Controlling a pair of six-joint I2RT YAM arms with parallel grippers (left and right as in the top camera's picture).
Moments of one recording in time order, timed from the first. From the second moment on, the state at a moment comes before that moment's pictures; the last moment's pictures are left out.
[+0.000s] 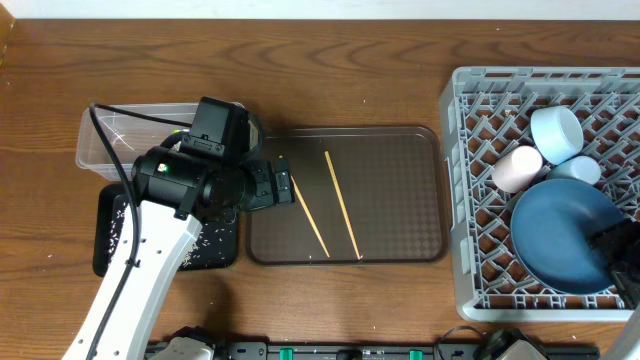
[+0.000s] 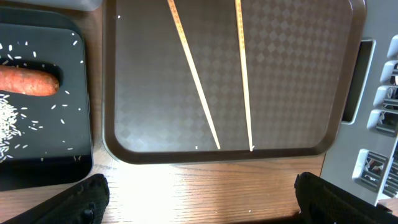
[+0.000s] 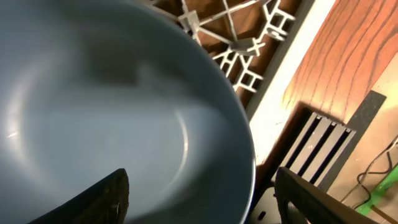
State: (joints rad) left arm -0.30 1.31 1.32 -1.23 0.20 -0.49; right arm -0.76 1.20 1.10 -1.28 0.05 0.42
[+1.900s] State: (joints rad) left arm -0.30 1.31 1.32 -1.23 0.20 -0.49; right arm -0.61 1.23 1.44 -0.91 0.42 0.18
